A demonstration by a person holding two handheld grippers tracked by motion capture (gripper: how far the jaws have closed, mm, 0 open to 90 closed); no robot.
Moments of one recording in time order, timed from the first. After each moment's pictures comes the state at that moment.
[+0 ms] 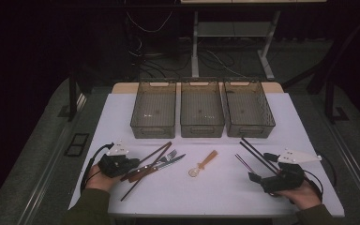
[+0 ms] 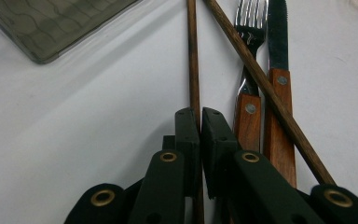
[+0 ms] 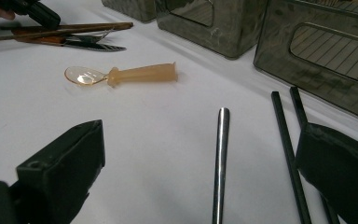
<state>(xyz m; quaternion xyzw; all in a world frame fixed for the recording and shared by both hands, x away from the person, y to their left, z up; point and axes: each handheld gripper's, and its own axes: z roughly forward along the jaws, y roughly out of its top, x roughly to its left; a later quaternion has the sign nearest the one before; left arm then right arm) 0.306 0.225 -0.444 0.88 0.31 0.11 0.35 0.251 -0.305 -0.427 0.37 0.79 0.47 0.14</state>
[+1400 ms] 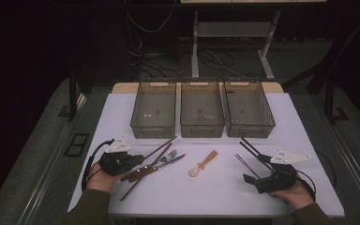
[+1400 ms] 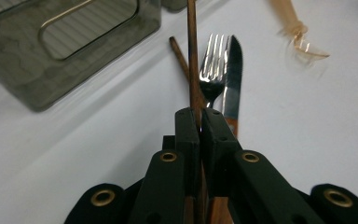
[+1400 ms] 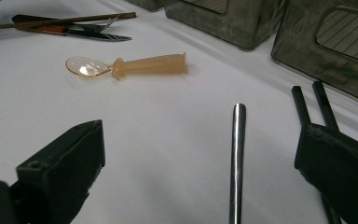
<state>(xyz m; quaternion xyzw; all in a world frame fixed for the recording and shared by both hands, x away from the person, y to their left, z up) 0.294 0.205 -0.409 0.86 0.31 0.11 0.39 0.256 -0.293 -0.438 0.36 0.80 0.46 0.12</state>
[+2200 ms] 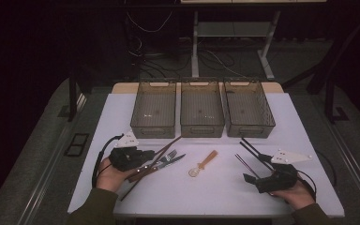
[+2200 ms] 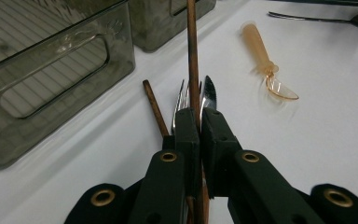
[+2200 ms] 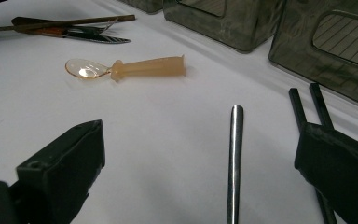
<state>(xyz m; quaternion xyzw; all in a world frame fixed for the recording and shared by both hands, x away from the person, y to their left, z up) 0.304 0.178 -0.400 0.85 0.29 0.09 0.42 0.256 -0.294 -0.436 0.36 0.80 0.46 0.13</state>
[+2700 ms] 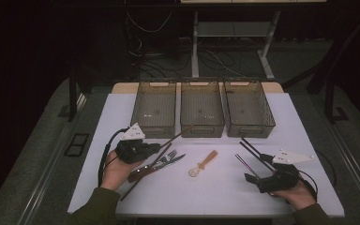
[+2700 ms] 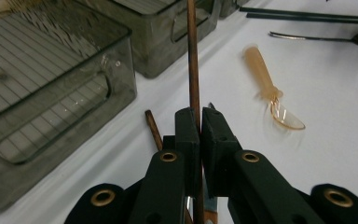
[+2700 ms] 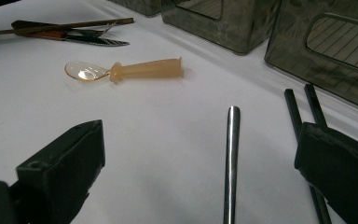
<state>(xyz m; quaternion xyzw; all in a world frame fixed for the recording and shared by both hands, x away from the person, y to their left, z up) 0.322 0.164 -0.391 0.84 0.28 0.10 0.44 0.255 -0.296 -0.435 0.36 0.79 0.47 0.13</state>
